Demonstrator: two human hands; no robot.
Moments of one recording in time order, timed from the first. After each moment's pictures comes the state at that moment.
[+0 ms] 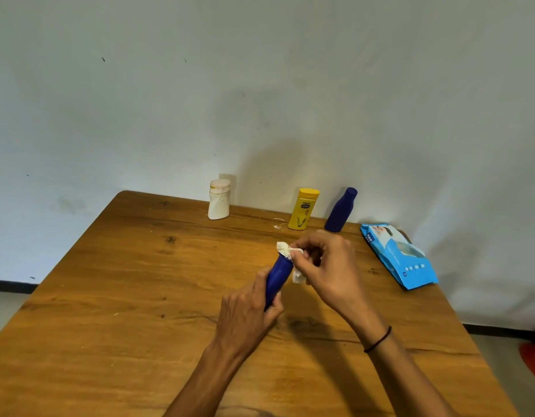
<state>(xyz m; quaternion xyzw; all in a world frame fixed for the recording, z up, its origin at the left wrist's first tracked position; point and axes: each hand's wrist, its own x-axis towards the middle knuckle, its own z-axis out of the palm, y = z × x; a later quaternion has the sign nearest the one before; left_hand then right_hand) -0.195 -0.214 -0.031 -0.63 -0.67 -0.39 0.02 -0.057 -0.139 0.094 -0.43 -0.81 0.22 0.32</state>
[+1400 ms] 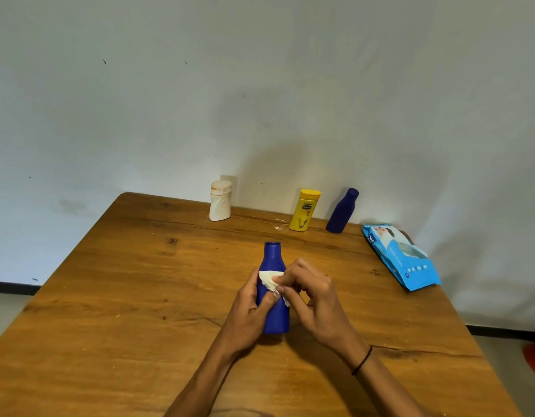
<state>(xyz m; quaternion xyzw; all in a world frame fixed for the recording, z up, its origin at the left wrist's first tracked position) -0.198 -0.216 -0.022 -0.48 -0.50 -0.59 -0.42 -0.048 -0.146 0.027 -0.23 -0.87 0.24 0.35</state>
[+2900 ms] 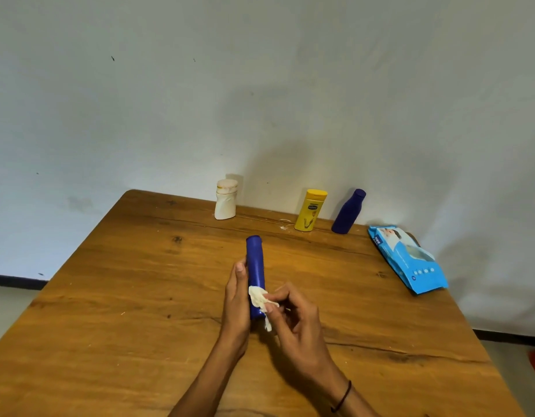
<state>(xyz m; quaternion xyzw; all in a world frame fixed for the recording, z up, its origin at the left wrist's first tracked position) -0.202 -0.203 -0.035 -0.22 -0.52 -0.70 -0.44 -0.073 -0.195 -0.006 -0.29 -0.77 0.40 0.41</state>
